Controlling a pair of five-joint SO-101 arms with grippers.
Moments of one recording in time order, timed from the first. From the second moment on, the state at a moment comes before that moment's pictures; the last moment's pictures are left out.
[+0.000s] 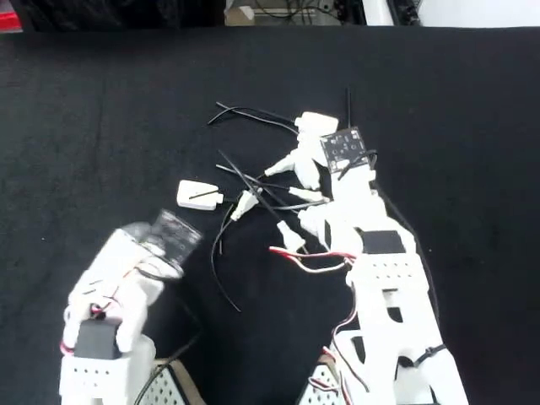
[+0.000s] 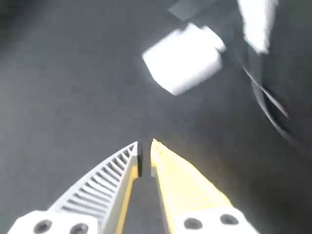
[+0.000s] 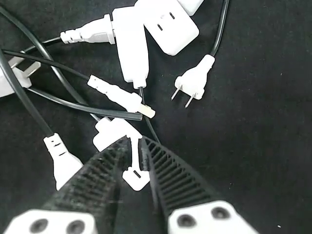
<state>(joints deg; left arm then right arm) -3.6 -104.1 88.7 57.0 -32.0 -3.1 -41.4 64.9 39.6 11.4</state>
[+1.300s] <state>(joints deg) -0.7 14.0 14.2 55.6 51.6 -3.0 -41.4 64.9 39.6 12.2</state>
